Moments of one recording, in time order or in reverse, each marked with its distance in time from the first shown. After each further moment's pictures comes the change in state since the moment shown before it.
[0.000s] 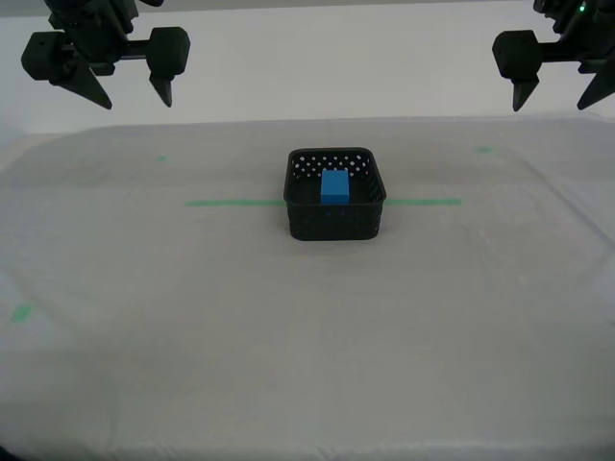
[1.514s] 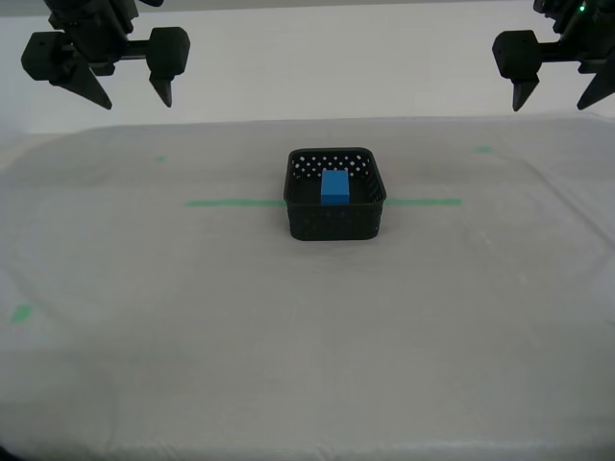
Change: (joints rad) arm 0 -0.001 0.000 0.000 0.000 0.000 0.000; arm 1 0.000 0.000 0.000 0.000 0.000 0.000
